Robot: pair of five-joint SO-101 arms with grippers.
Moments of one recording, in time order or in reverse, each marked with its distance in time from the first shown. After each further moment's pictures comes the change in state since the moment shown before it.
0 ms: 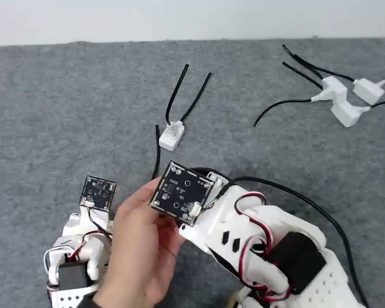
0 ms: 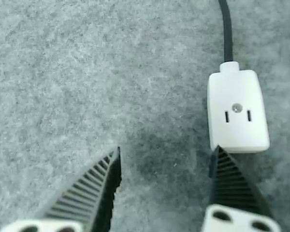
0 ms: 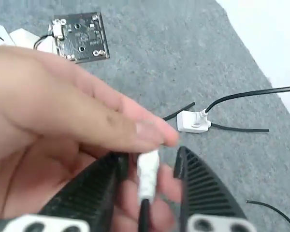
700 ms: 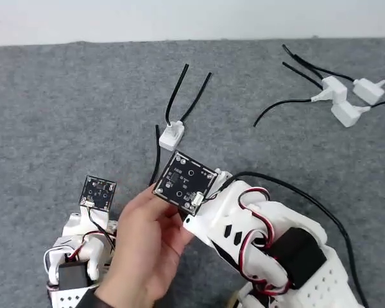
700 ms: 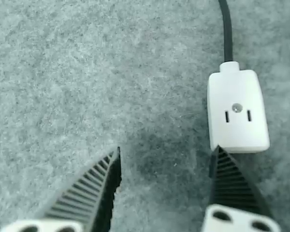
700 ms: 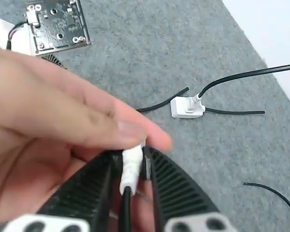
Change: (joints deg) left arm 0.0 0.0 0.0 0.0 0.0; right arm 2.7 0.0 0.2 0.0 -0.1
